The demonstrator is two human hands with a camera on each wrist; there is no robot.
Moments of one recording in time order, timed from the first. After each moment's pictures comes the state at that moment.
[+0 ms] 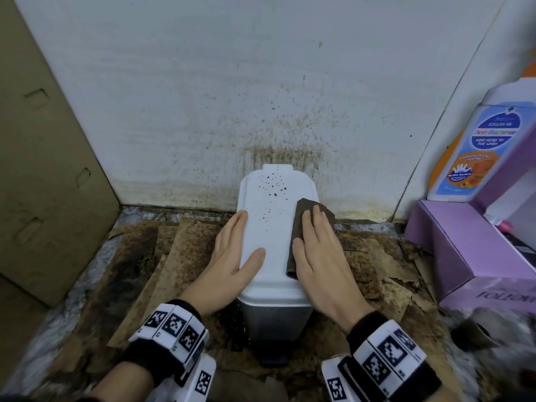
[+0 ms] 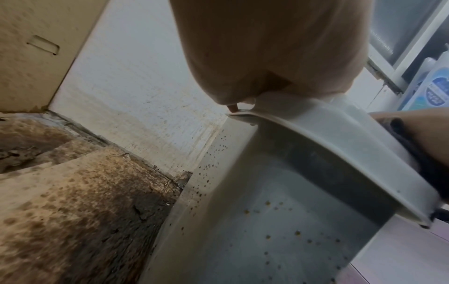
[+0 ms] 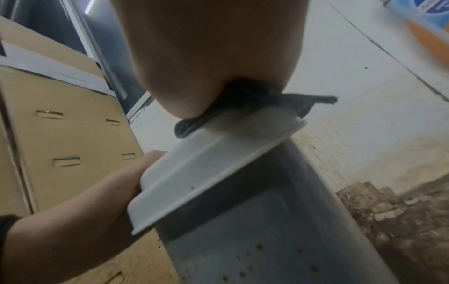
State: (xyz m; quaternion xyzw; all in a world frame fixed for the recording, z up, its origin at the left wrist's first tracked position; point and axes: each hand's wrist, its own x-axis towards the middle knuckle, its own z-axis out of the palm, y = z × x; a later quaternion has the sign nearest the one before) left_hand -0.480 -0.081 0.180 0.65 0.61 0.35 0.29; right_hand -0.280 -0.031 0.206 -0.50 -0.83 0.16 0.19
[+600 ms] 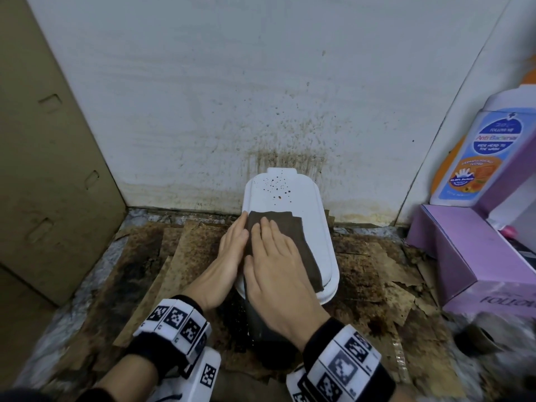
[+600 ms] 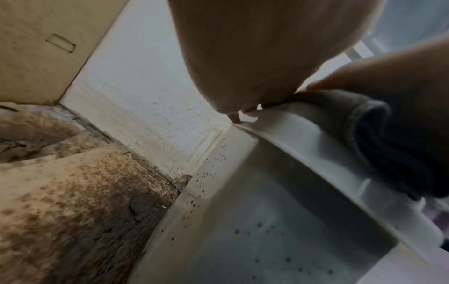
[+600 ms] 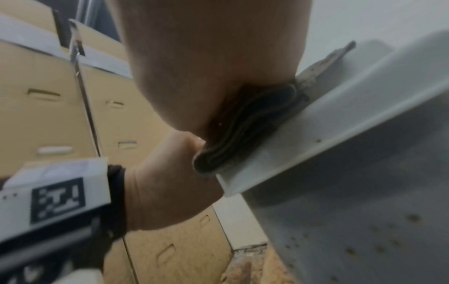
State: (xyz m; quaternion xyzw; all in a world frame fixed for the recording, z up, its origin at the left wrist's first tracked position) left_hand -0.483 -0.086 0.194 0.53 0.58 0.44 0.44; right_hand -0.344 -0.073 0.219 -0.42 -0.89 0.07 0.13
